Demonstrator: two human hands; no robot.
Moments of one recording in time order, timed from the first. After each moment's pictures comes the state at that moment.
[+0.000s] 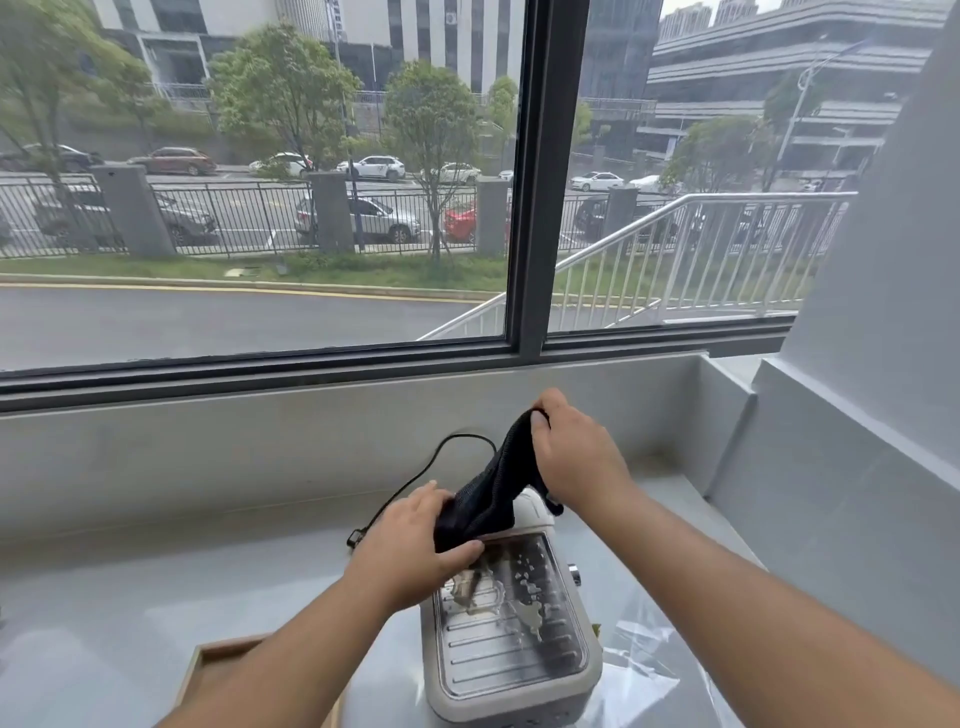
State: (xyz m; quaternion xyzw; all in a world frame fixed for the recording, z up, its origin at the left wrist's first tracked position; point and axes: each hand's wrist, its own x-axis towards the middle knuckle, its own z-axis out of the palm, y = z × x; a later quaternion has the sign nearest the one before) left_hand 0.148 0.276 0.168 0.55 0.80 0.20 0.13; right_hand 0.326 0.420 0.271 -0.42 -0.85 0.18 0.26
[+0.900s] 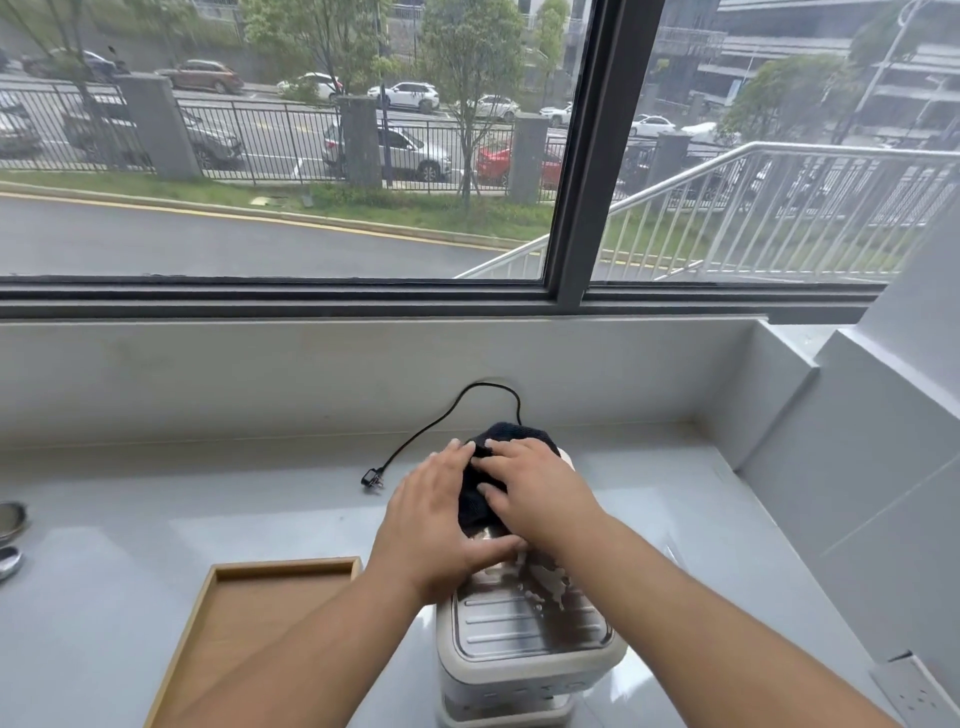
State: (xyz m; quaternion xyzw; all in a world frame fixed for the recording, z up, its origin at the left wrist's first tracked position) left_hand 0.169 0.265 0.128 0.52 0.79 0.31 0.09; right_hand 0.283 0.396 0.164 -0.27 -0.95 0.11 0.06
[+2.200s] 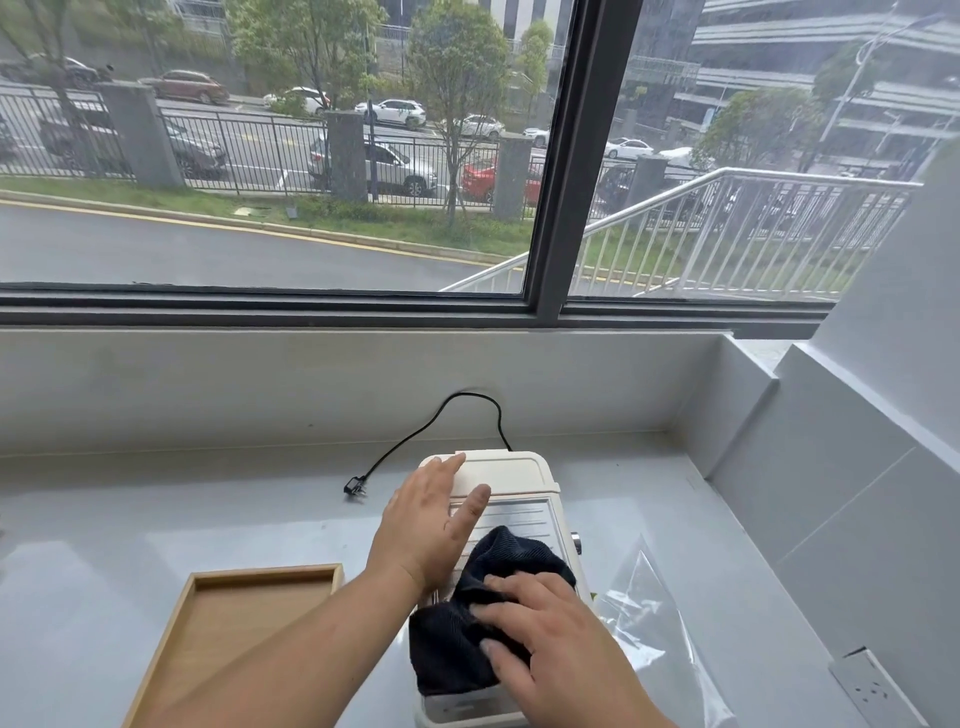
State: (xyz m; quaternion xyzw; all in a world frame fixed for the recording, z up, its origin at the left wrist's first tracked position) left_hand 0.178 0.276 0.131 0.49 0.80 0.30 0.16; right_hand 0.399 0.284 0.157 -0.24 -0.95 0.14 0.13
